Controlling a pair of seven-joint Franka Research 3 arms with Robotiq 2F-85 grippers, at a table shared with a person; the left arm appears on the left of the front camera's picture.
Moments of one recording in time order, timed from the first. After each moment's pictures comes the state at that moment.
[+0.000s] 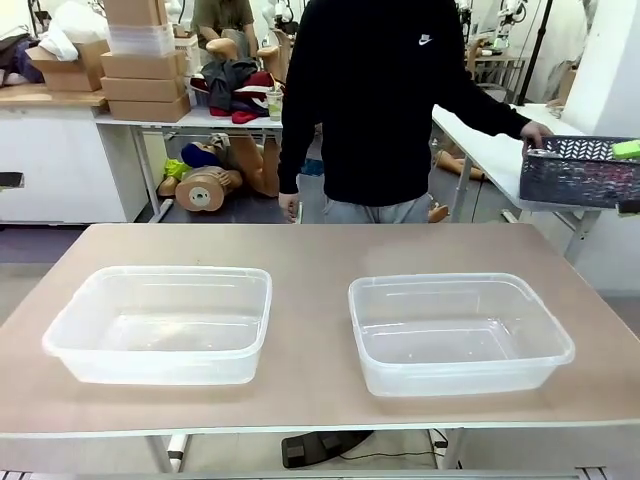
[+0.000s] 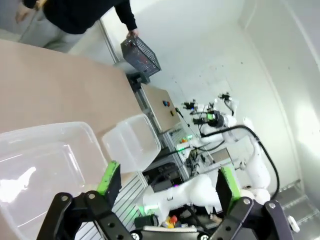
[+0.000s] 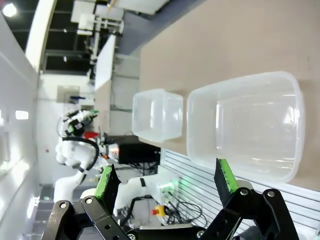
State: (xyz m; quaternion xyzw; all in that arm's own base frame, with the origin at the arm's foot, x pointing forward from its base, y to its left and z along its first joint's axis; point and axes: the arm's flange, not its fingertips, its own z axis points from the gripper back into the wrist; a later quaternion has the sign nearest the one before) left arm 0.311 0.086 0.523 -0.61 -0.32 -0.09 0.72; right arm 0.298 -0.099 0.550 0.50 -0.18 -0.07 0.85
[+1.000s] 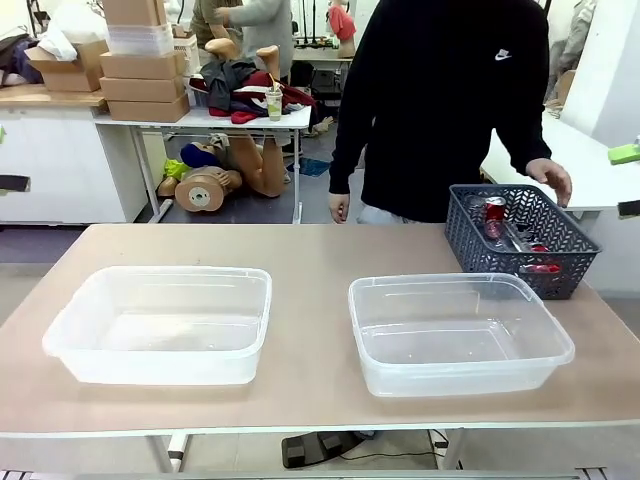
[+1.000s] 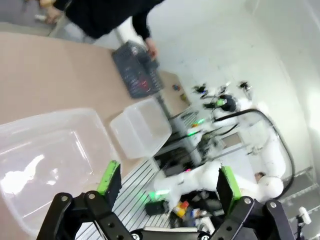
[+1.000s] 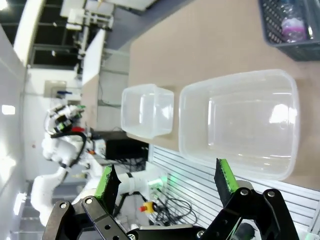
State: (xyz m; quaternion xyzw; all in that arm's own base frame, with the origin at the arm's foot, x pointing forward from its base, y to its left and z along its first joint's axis) left arm 0.309 0.076 0.529 -0.57 -0.29 -0.12 0.76; right arm 0.299 -0.074 0.558 0.46 -0.17 -0.04 0.87
